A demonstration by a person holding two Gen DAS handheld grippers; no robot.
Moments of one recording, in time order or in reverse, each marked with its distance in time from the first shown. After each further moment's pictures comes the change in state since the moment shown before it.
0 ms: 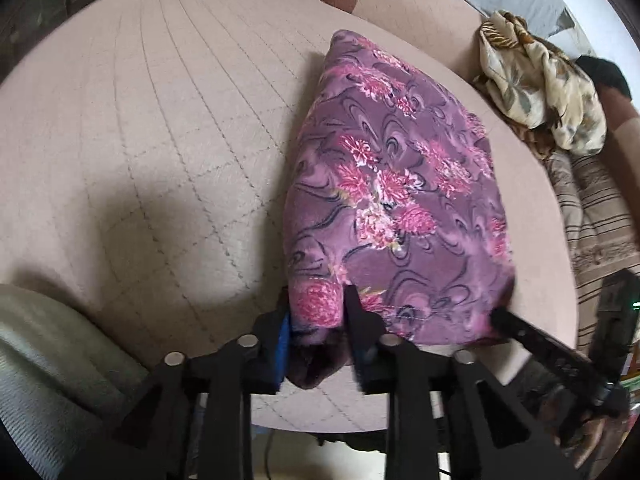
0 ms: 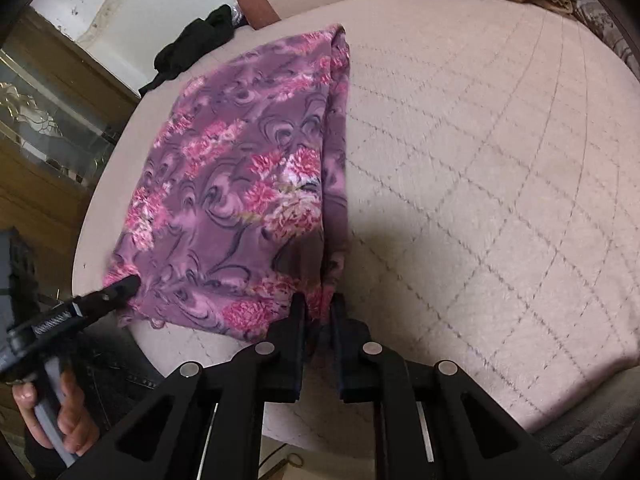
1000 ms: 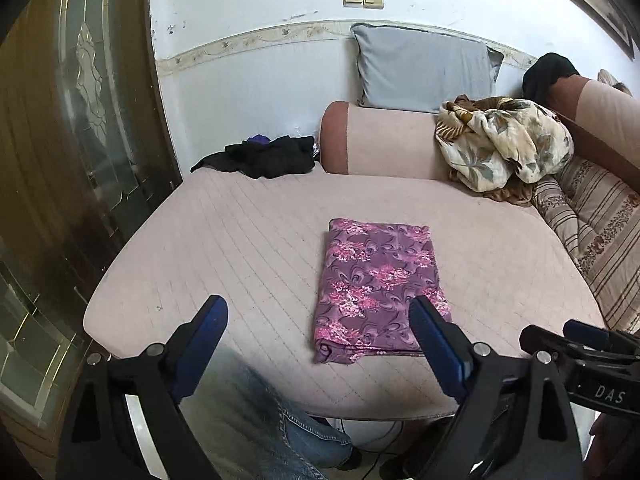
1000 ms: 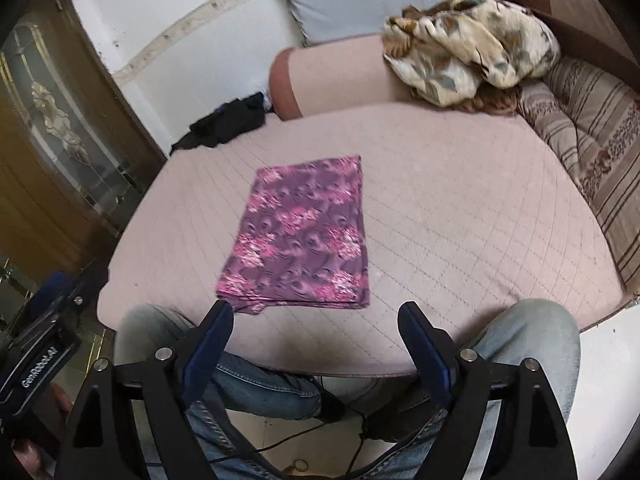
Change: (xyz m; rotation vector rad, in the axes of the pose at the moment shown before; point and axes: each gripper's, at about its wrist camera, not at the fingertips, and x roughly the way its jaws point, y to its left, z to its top) left arm -0.239 -0.104 -0.066 0.252 -0.499 0.278; right arm -0.215 0.102 -0.061 -0.064 -0.266 -0.125
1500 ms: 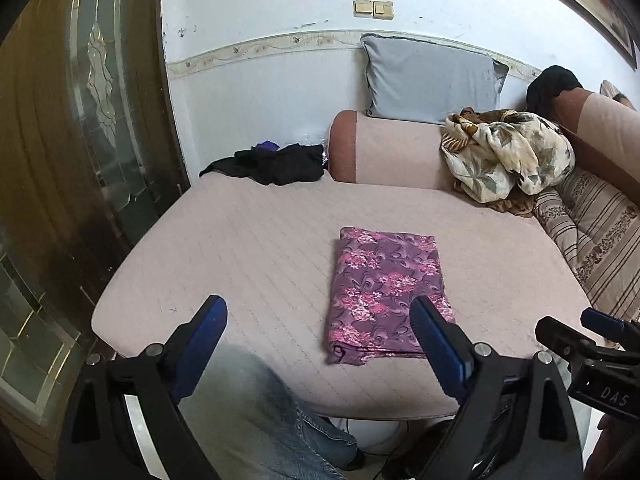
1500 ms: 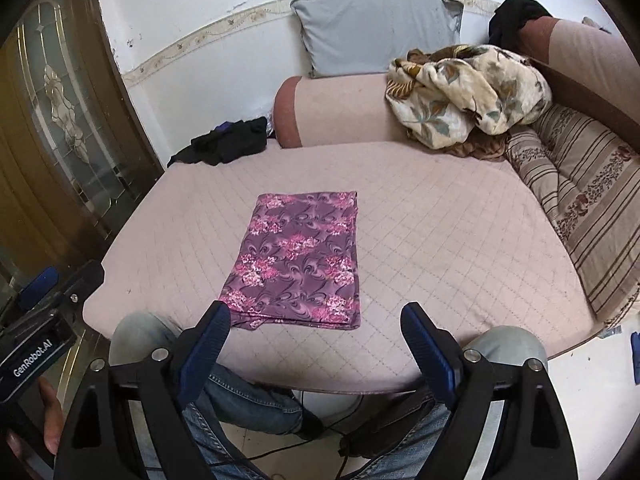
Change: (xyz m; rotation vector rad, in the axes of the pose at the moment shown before) left arm -0.020 0.018 0.003 -0.022 -0.024 0.008; right arm -0.030 0.026 0.001 -0.078 -0.093 -0.080
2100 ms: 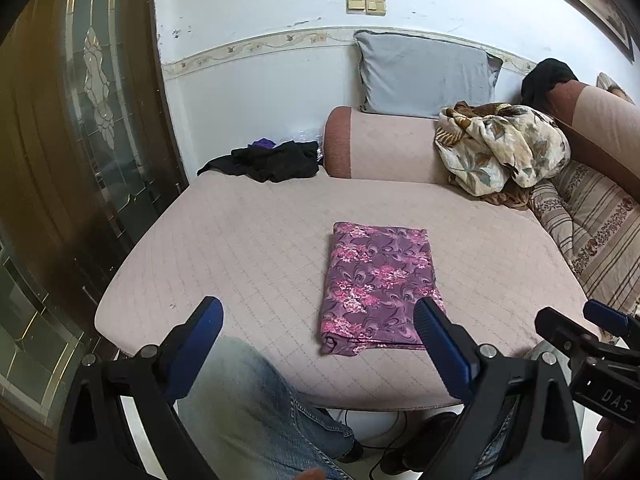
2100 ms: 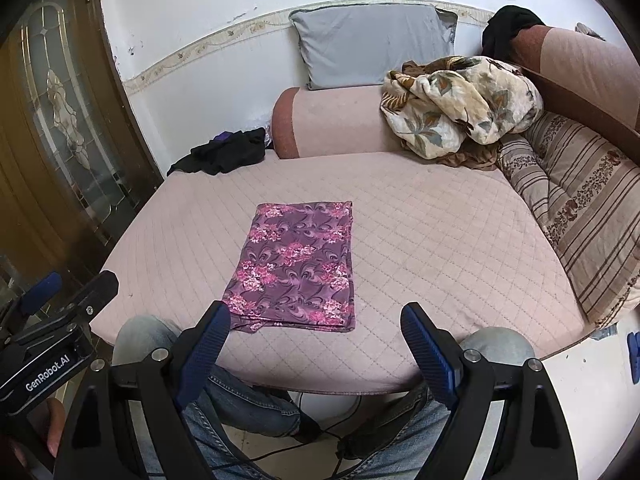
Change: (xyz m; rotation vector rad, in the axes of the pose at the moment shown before) left arm -0.014 -0.015 0.000 0.007 0.022 0.009; right arm -0.022 -0.005 -0.002 0.010 -0.036 -0.005
